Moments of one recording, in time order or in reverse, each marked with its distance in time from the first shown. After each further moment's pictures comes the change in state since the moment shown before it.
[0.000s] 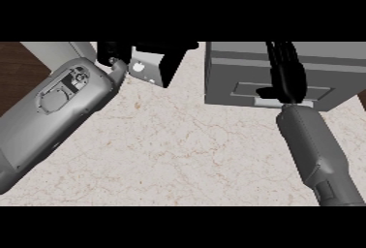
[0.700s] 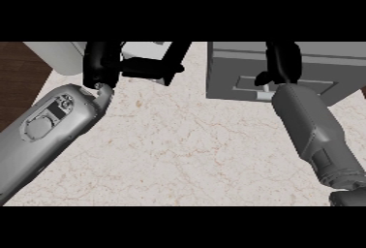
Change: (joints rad) left arm 0.174 0.057 0.013 -0.172 -0.046 -0.006 -0.013; right arm -0.252 -0.028 -0.065 0.328 0.020 -0.086 0.019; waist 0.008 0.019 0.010
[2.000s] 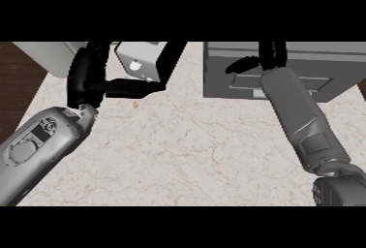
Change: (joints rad) left arm 0.180 0.048 0.042 -0.113 -0.036 -0.027 -0.044; right arm -0.137 0.076 -0.335 0.049 -0.380 0.199 -0.357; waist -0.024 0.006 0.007
